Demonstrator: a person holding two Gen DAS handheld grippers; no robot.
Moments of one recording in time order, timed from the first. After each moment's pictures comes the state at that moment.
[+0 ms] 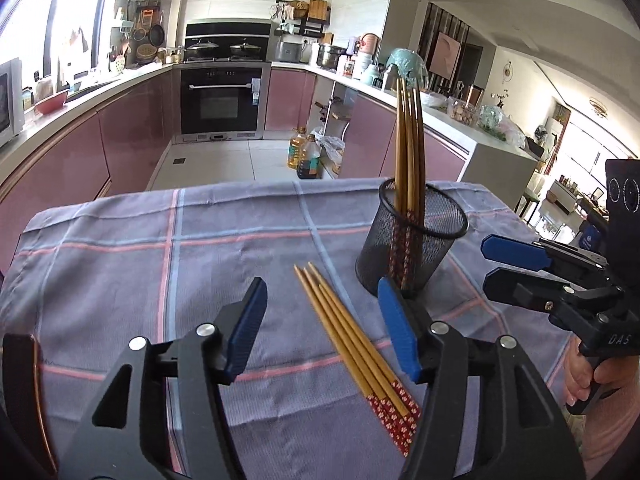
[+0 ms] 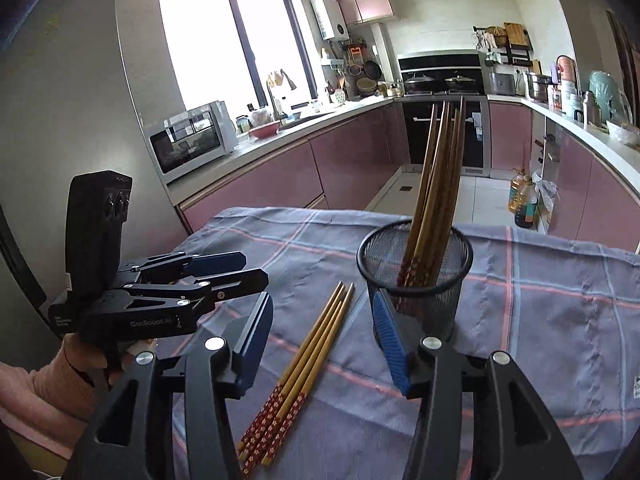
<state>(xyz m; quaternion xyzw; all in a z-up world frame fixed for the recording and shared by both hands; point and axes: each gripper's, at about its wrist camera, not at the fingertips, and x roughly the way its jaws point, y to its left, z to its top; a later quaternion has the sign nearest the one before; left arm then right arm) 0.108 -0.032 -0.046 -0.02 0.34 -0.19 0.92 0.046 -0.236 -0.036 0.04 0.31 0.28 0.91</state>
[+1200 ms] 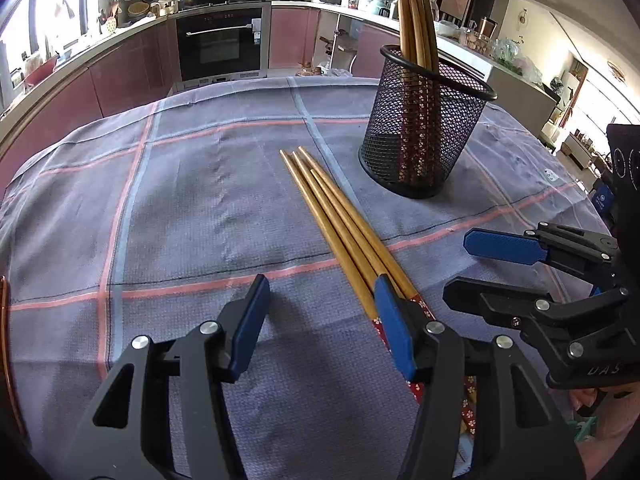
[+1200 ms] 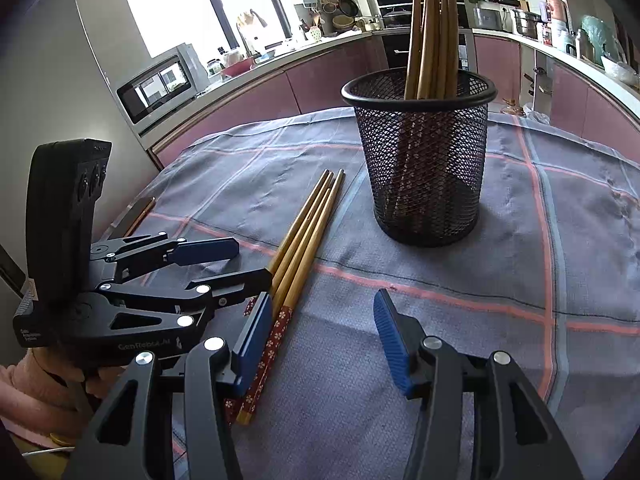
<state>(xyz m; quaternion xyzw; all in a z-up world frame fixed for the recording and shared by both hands) 0.104 -0.056 -0.119 0.02 0.44 -0.18 0.88 0.045 -0.218 -0.105 0.04 0.41 0.25 0.88</state>
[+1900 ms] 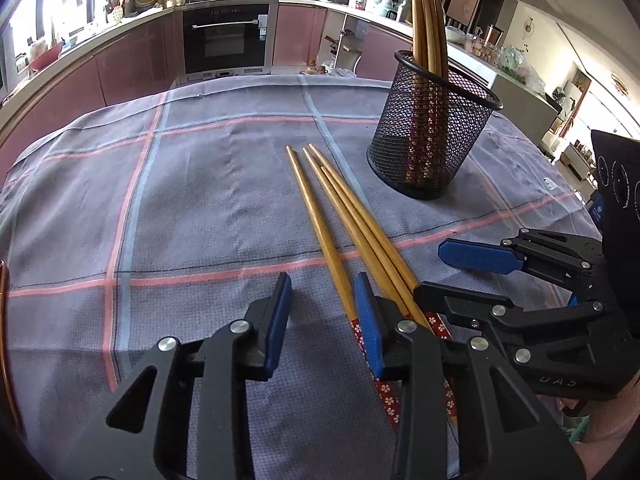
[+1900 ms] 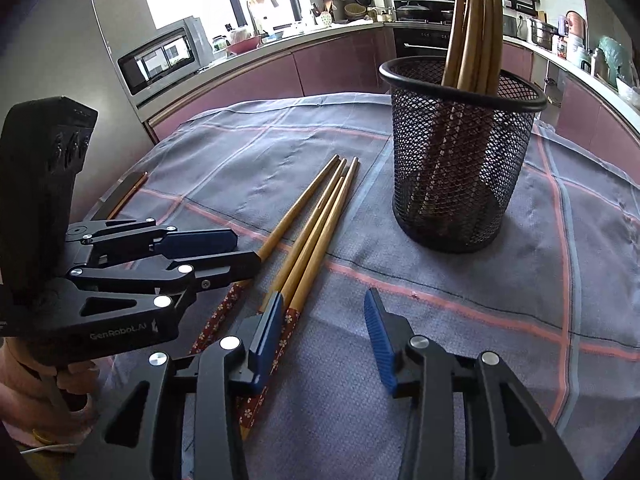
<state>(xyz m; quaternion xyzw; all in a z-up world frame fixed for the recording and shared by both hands) 0.104 -0.044 -0.120 0.00 0.44 -0.17 0.88 0.054 -0.196 -0.112 -0.01 0.43 0.25 0.87</state>
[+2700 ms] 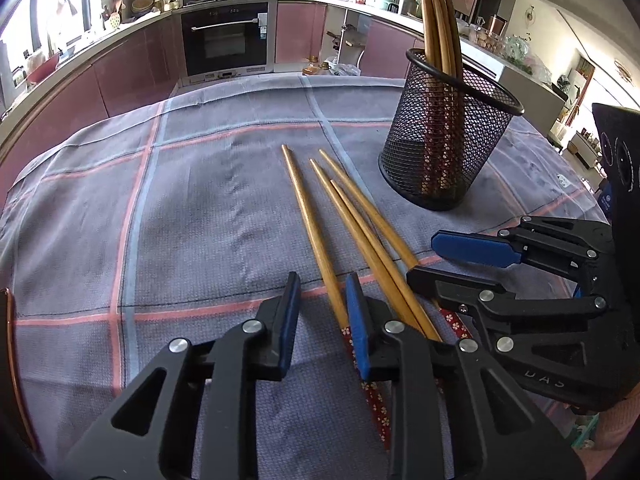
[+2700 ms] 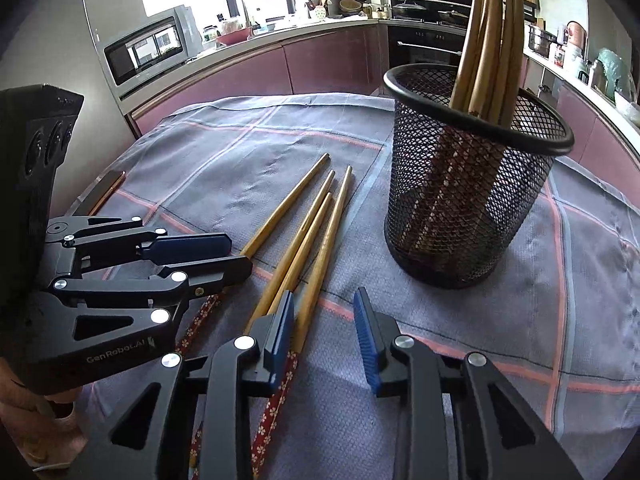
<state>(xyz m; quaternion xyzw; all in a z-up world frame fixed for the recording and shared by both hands) 0.124 -0.052 -0.120 0.03 0.45 -0.16 0.88 0.080 -0.181 -0.111 -0.04 0.43 0.22 0.87</state>
